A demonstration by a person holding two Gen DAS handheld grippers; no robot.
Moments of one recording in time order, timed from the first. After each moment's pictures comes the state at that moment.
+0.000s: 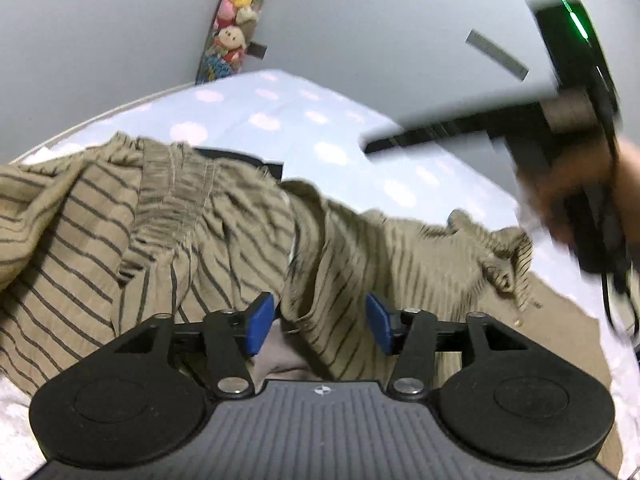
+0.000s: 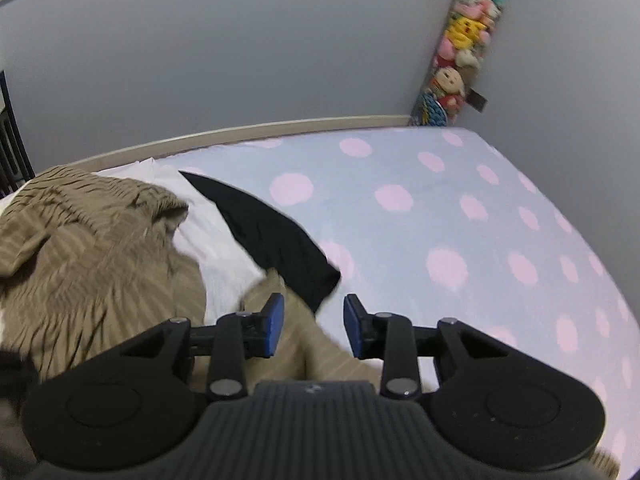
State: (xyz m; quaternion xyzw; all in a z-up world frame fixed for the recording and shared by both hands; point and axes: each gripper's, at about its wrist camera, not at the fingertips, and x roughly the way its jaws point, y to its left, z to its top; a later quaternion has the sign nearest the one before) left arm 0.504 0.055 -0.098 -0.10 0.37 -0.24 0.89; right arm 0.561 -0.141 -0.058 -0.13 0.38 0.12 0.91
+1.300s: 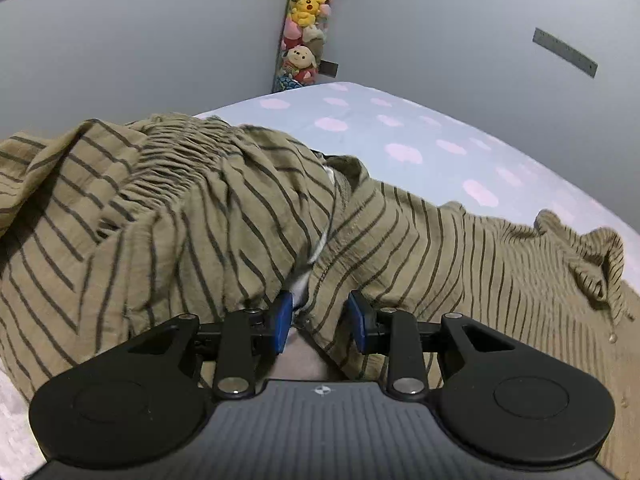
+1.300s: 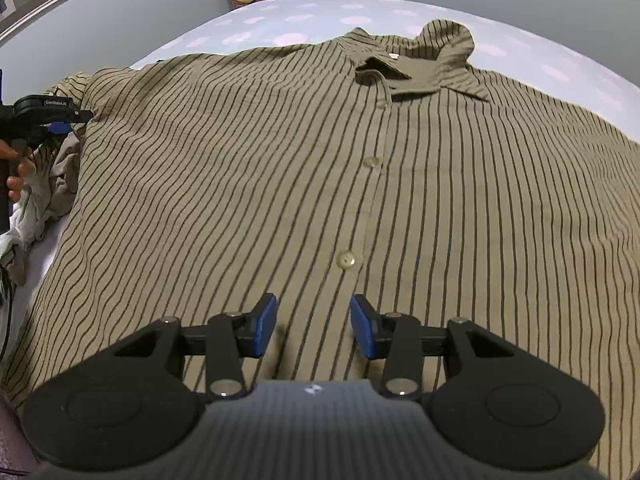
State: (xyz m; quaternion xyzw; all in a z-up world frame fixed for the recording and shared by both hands) left arm 0.512 -0.003 -0.152 -0.05 0.35 -0.10 0.93; right arm 0.184 -0.319 -0.182 0.11 0.43 -0.08 0.89
